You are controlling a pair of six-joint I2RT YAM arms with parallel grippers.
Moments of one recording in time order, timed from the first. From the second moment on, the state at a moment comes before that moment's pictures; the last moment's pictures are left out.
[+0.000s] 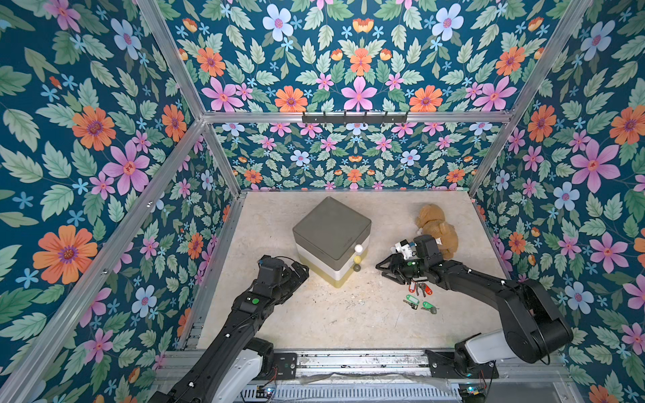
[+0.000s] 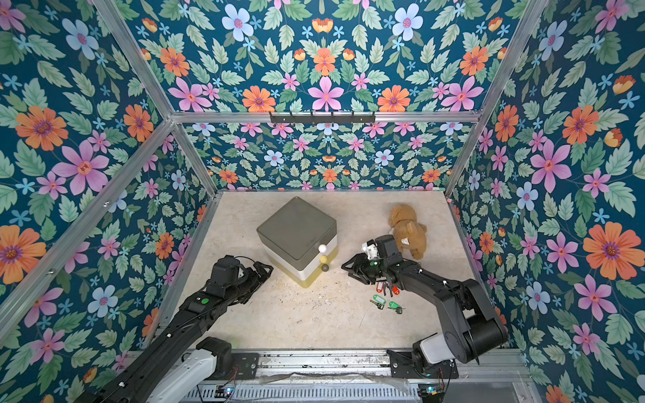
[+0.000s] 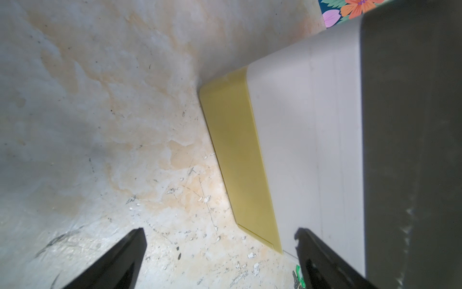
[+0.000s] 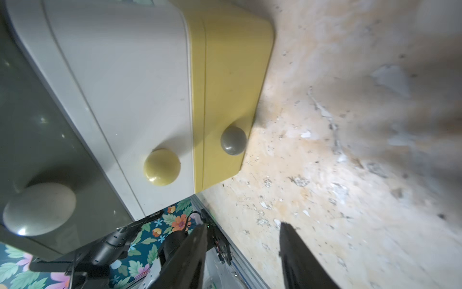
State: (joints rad) left arm -0.34 0.80 0.45 -0.42 0.13 -1.01; right arm 0.43 1.48 0.65 0.06 -0.74 0.99
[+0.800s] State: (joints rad) left arm -0.30 0.79 0.42 -0.39 0.22 -0.99; right arm 0.52 1.75 0.70 0.37 -0.78 1.14
